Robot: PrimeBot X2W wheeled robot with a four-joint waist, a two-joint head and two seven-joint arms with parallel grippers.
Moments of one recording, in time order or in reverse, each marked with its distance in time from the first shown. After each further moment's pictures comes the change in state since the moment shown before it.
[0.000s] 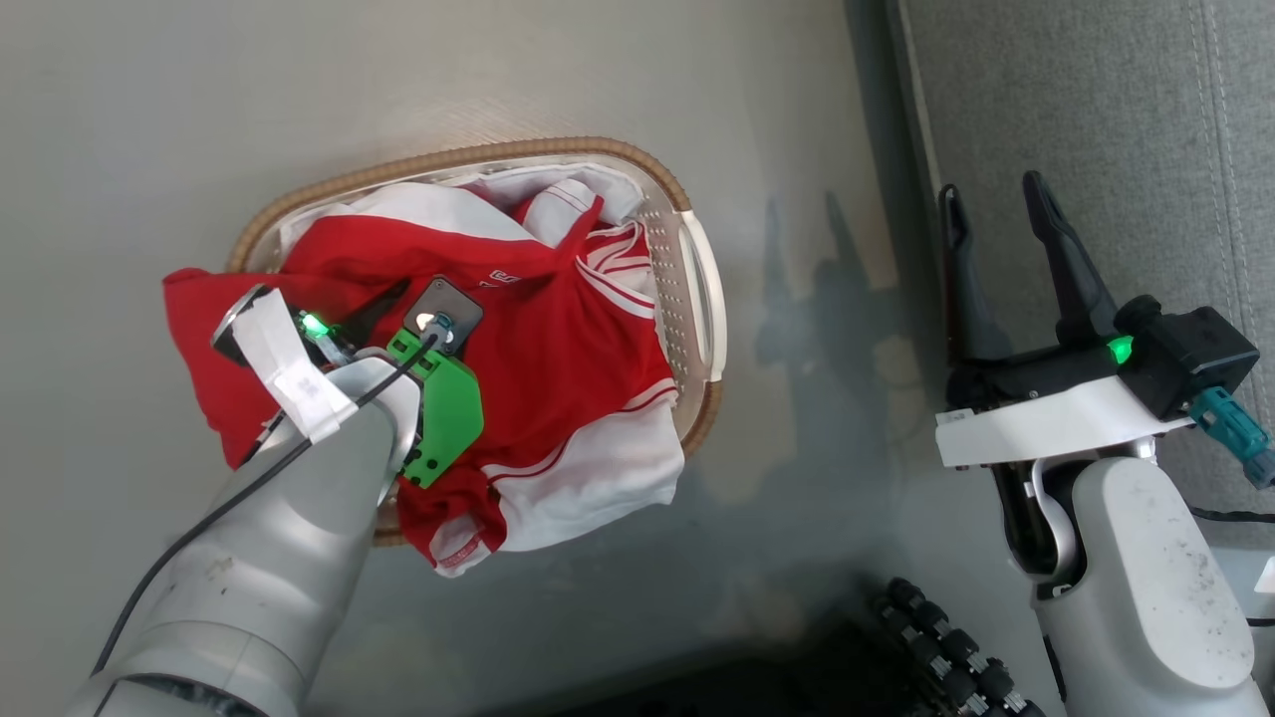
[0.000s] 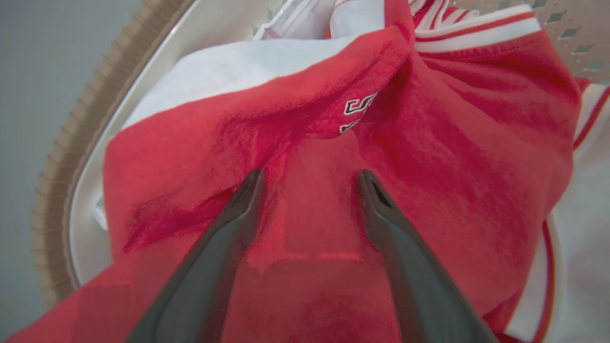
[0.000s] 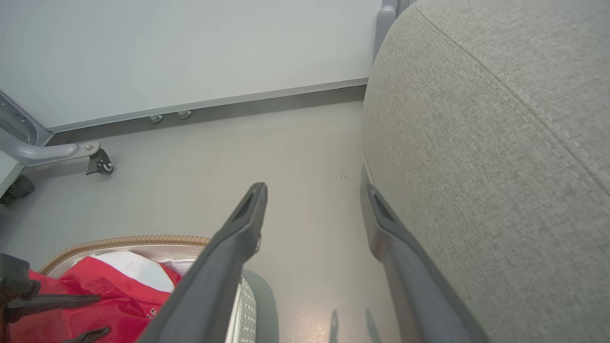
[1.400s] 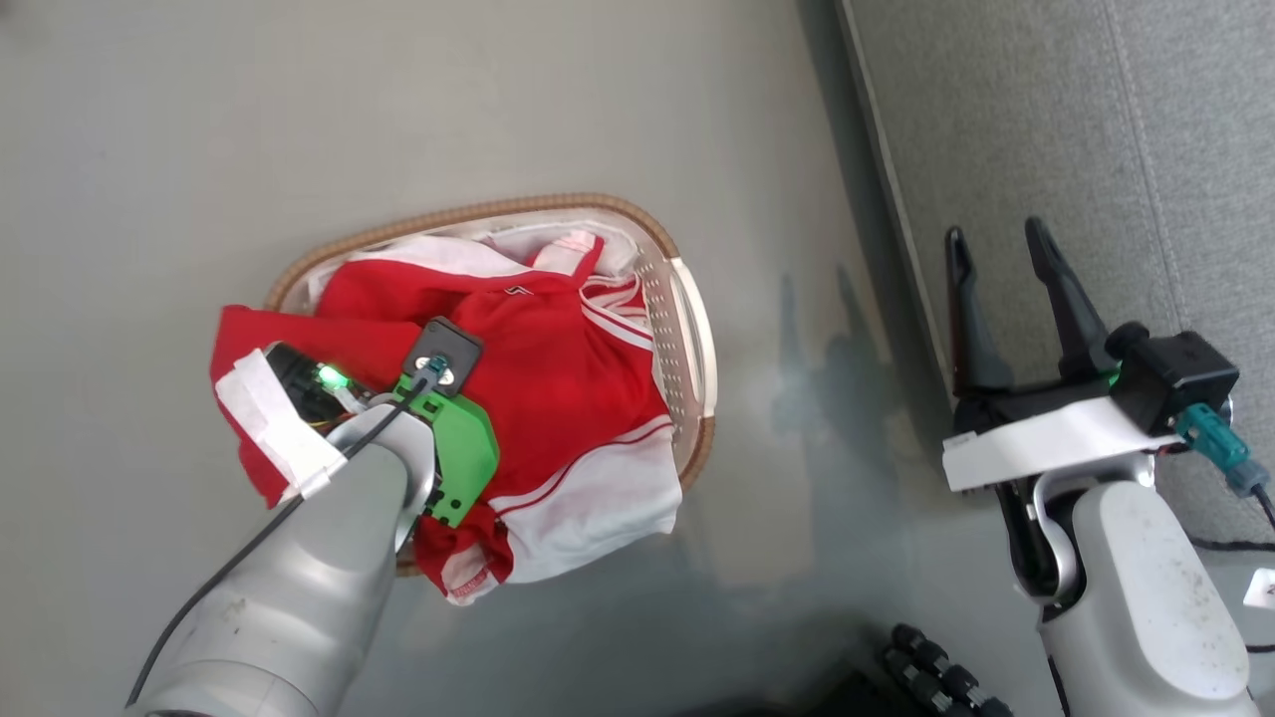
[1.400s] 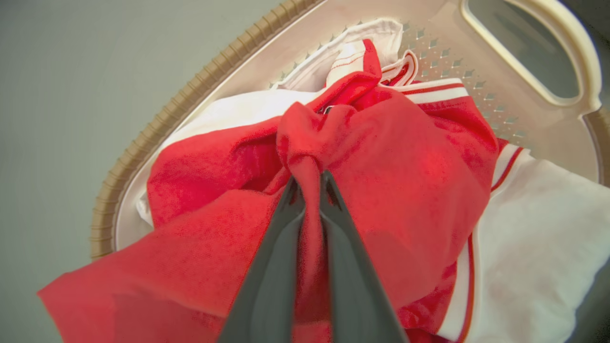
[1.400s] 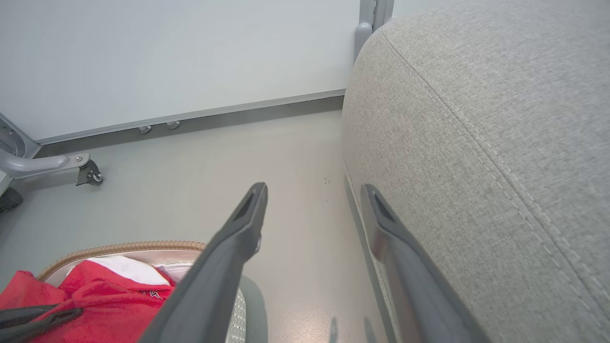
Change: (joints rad) left arm 0.064 -0.014 -0.025 0.012 -0.156 0.002 -0.082; right arm 0.022 0.001 -0.026 0.081 -0.005 0.000 0.000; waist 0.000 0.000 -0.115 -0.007
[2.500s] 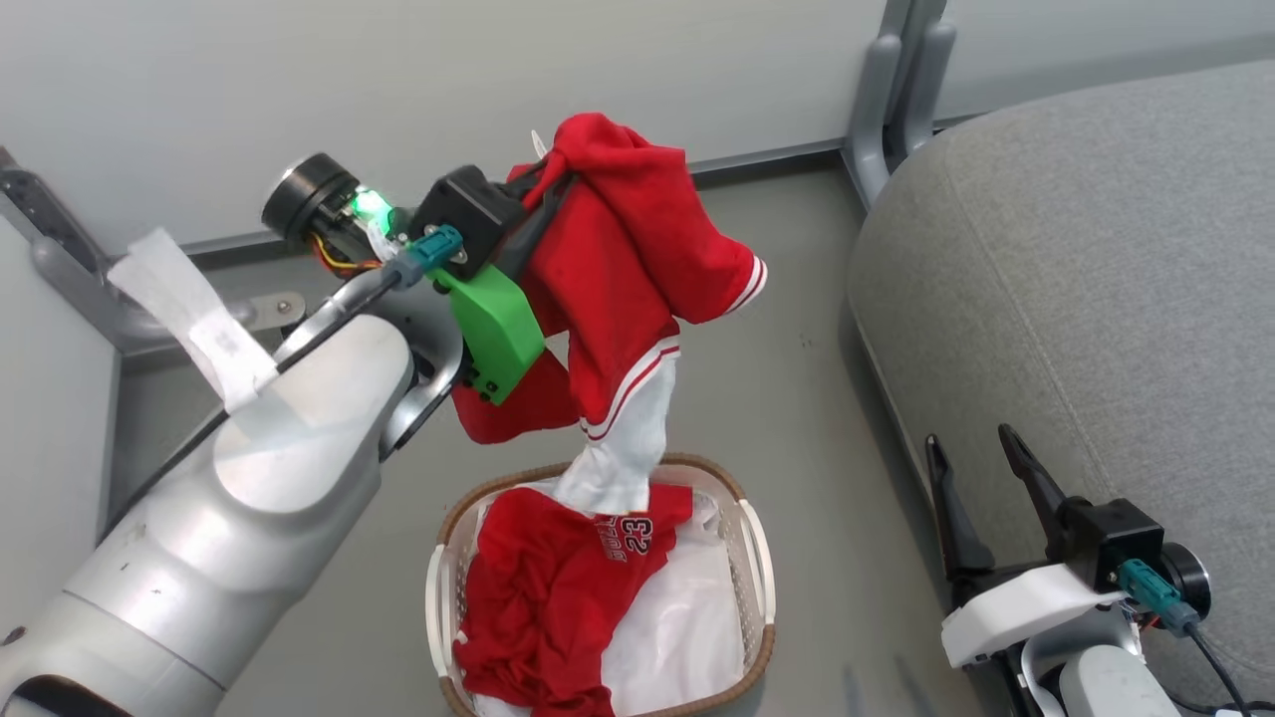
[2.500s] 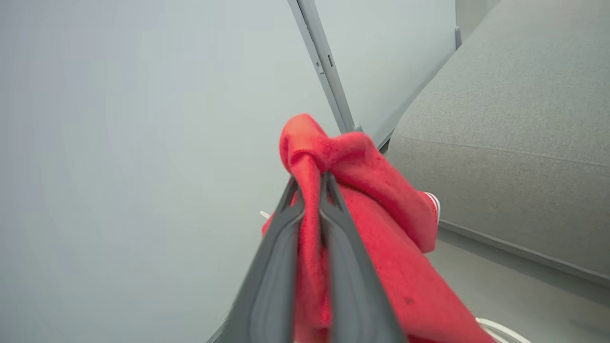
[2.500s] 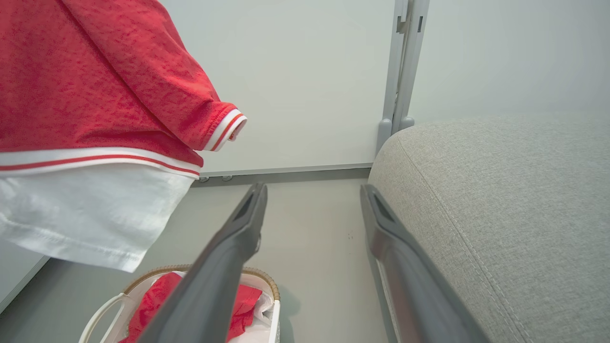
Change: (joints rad) left arm -0.087 0.239 -0.284 -0.688 -0.359 -0.005 0.090; right arm 0.246 0.000 -0.001 0.084 -0.099 0.000 0.000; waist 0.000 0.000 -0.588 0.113
